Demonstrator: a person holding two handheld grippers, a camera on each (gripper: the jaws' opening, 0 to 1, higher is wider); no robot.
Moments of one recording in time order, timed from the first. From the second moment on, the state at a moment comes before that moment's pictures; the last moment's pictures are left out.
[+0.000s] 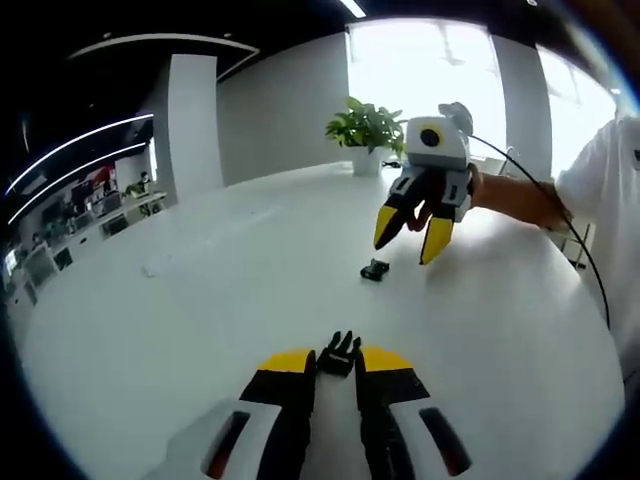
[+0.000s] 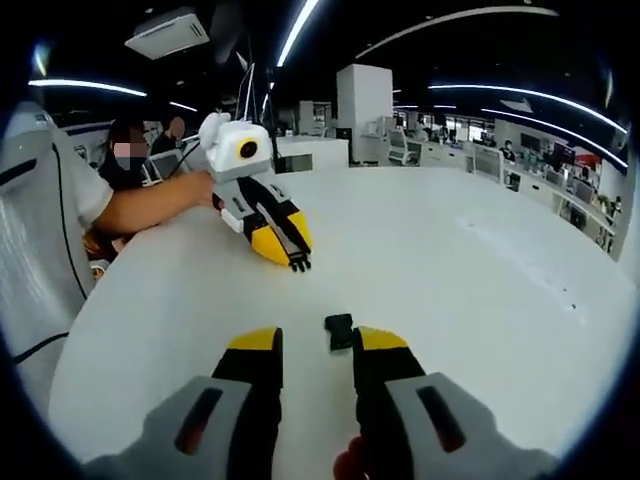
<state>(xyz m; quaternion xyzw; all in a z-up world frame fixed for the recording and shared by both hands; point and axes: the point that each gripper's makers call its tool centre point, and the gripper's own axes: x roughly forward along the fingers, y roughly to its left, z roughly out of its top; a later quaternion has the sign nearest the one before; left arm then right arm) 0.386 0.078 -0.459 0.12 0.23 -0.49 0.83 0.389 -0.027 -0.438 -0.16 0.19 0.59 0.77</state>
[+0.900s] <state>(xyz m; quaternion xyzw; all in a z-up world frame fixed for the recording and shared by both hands) 0.387 0.082 -0.459 0.14 0.23 -0.54 0.80 0.399 -0.022 -0.451 -0.16 0.20 0.61 0.75</state>
